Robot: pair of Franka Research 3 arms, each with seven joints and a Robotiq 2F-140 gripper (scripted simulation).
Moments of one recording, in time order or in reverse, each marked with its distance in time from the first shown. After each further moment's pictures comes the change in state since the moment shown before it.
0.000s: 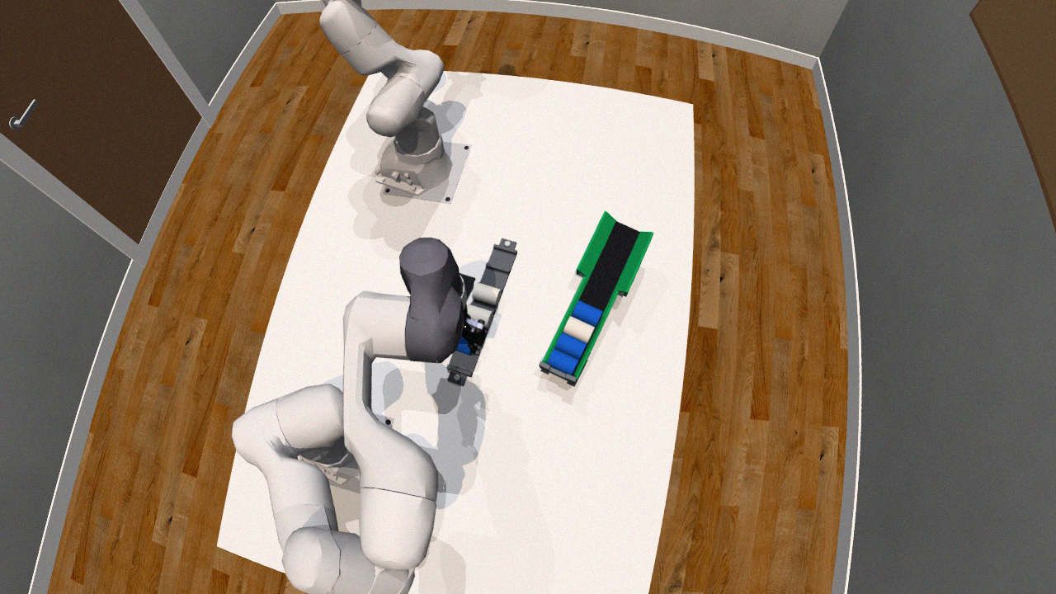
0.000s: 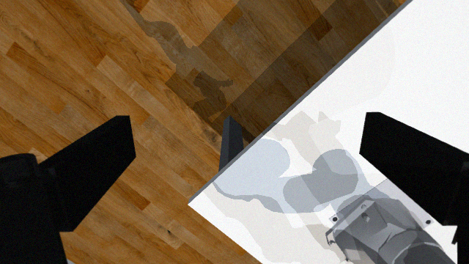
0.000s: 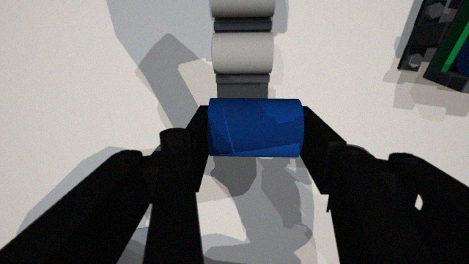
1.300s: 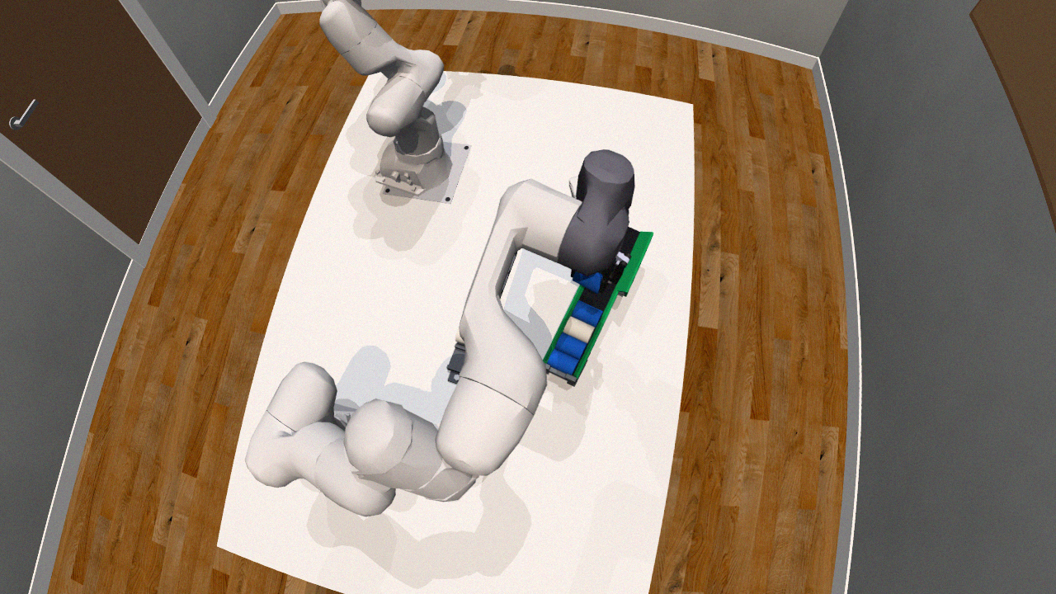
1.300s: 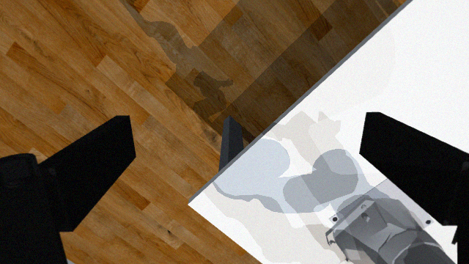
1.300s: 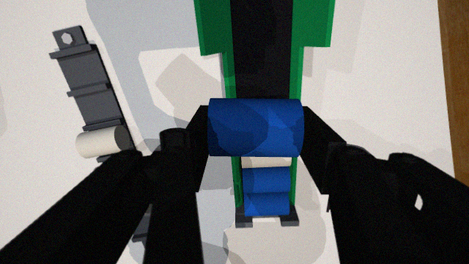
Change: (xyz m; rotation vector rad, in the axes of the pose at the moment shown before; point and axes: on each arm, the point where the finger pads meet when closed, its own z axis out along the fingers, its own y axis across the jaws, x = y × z) left arm 0.000 0.000 0.000 0.000 0.000 0.000; right arm 0.193 0.217 -0.071 0.001 0.019 0.206
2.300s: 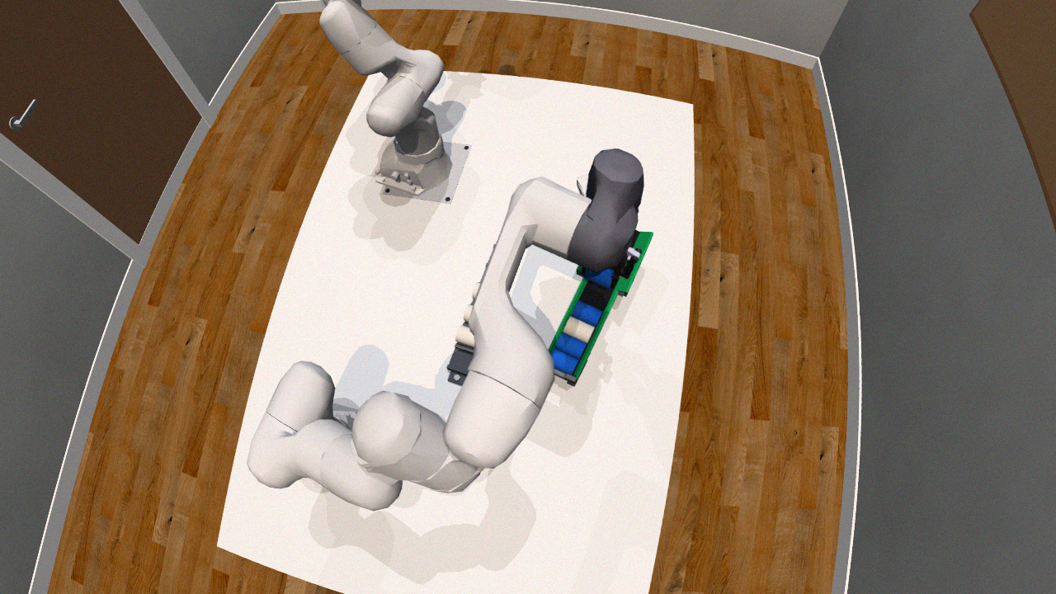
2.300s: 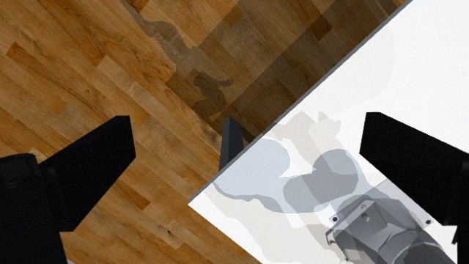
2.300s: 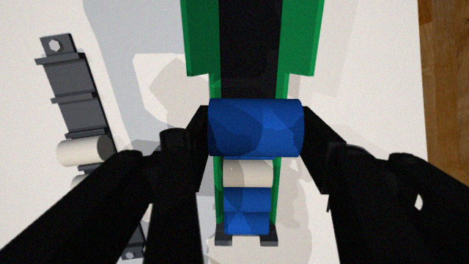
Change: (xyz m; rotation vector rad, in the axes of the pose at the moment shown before) left arm 0.000 0.000 0.000 0.000 0.000 0.000; right arm 0.021 0.014 0.005 -0.011 0.021 -0.063
